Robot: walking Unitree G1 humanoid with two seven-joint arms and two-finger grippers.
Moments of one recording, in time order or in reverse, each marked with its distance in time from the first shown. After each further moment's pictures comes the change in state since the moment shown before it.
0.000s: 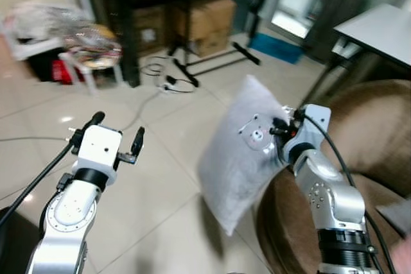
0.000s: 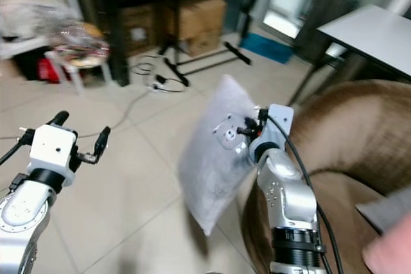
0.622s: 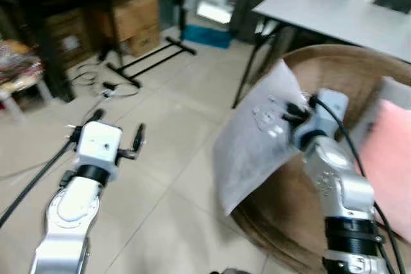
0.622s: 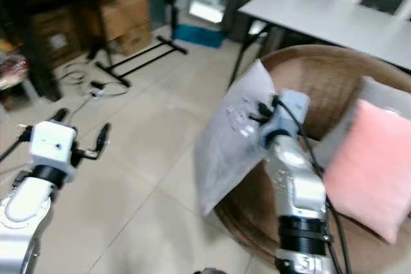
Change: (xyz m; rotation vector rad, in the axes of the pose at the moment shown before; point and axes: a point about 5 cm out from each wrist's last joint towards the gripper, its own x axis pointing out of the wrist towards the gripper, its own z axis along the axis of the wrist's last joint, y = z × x) left arm 0.004 -0.001 0.002 -0.030 -0.010 0.013; right arm 0.005 -0.013 0.025 0.001 -0.089 -0.061
